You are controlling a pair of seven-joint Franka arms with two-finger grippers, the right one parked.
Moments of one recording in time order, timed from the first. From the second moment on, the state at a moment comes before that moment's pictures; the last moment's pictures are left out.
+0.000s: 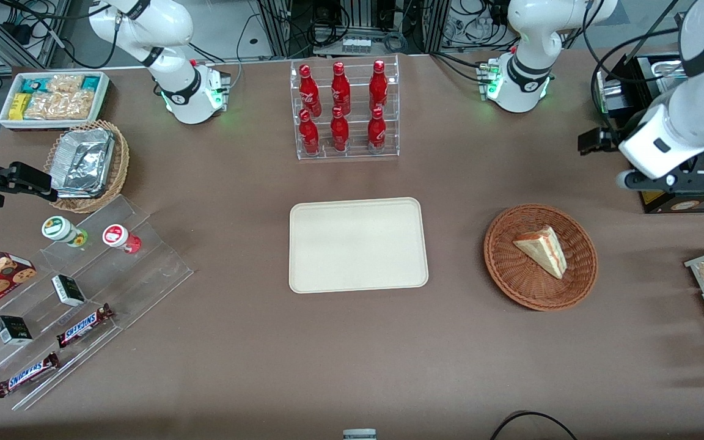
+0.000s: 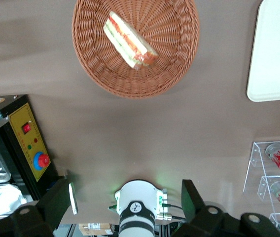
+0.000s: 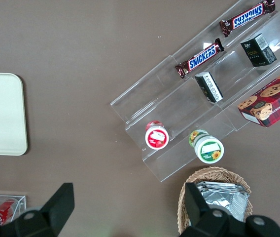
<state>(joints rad) 0.10 0.05 -0.23 -1.57 0.04 1.30 -0.06</state>
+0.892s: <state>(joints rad) 0.16 0.14 -0.22 -1.84 0.04 1.75 -0.06</state>
